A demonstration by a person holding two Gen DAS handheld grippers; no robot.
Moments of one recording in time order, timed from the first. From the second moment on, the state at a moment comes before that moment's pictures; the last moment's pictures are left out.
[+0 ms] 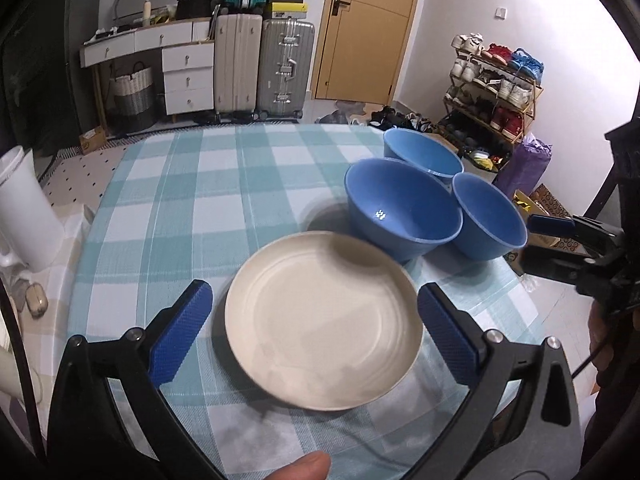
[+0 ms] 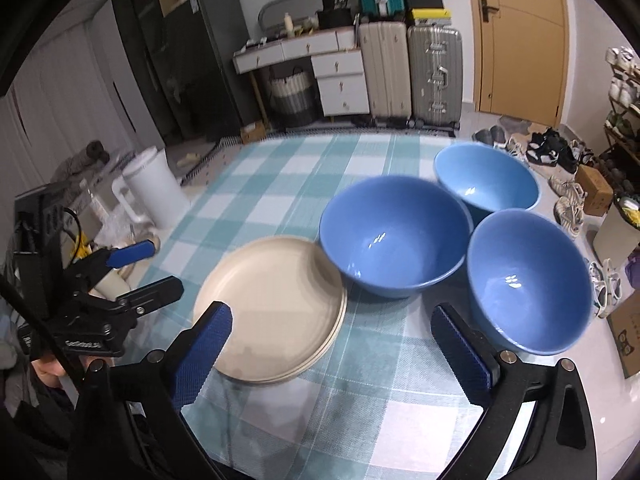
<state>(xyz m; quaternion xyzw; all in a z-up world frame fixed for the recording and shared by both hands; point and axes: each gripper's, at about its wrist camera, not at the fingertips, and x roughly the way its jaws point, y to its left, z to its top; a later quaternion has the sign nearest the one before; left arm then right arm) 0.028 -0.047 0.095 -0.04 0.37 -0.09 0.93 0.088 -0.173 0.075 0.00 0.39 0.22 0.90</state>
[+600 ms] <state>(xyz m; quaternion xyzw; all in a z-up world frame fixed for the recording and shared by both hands) 0.054 -0.096 0.162 -0.02 0.32 -0.12 0.94 0.064 -0.263 0.149 0.02 0.28 0.11 0.95</state>
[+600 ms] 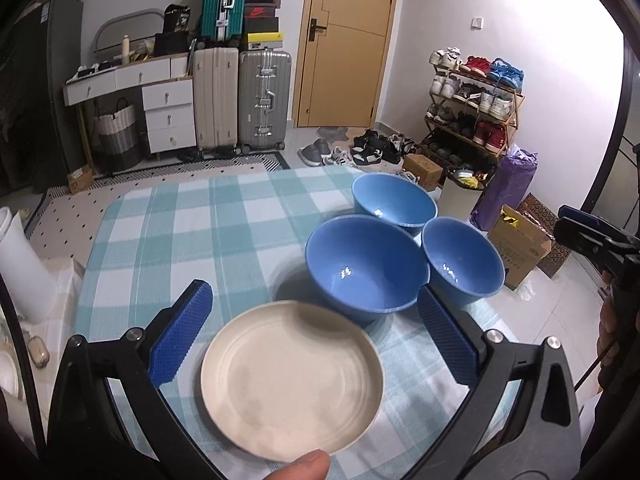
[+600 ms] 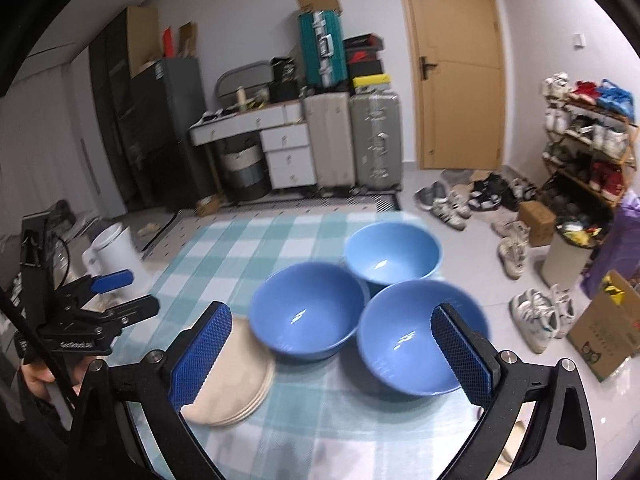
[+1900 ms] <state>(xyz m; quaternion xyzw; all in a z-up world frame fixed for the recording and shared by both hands) 0.259 -0.184 0.196 -0.01 0.32 -0.13 0.94 0.222 -0.364 0.177 0.08 0.30 0.05 0.95</state>
